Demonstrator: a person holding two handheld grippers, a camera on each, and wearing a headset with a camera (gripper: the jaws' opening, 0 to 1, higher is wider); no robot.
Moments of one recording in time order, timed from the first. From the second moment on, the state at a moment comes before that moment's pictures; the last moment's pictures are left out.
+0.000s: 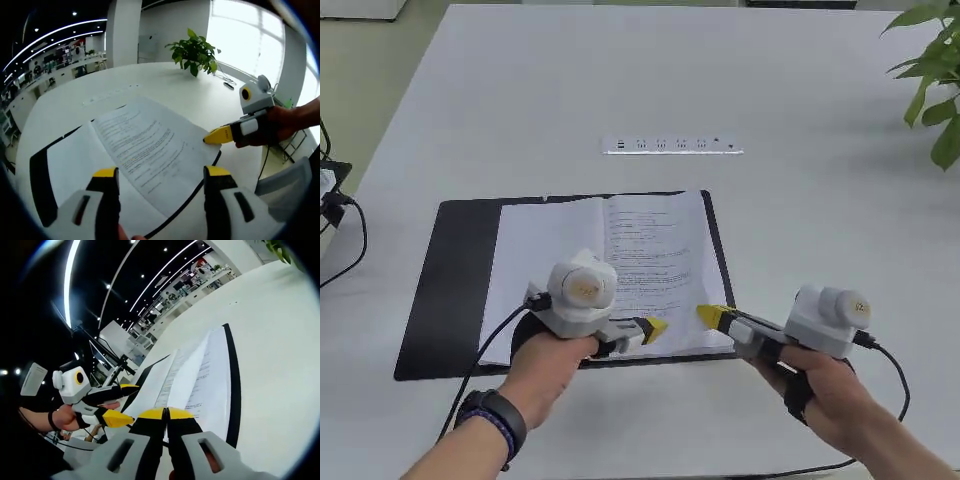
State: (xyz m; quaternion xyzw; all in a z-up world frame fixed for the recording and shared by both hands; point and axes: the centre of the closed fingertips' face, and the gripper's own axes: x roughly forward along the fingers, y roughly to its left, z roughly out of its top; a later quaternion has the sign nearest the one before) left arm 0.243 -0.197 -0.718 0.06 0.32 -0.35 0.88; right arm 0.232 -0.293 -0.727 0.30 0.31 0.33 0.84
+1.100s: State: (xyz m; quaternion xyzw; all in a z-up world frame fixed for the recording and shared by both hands) left arm 0.213 -0.061 -0.700 -0.01 0.32 -0.22 0.92; right arm 0.223 -0.228 -0.703 0.30 0.29 0.34 0.84
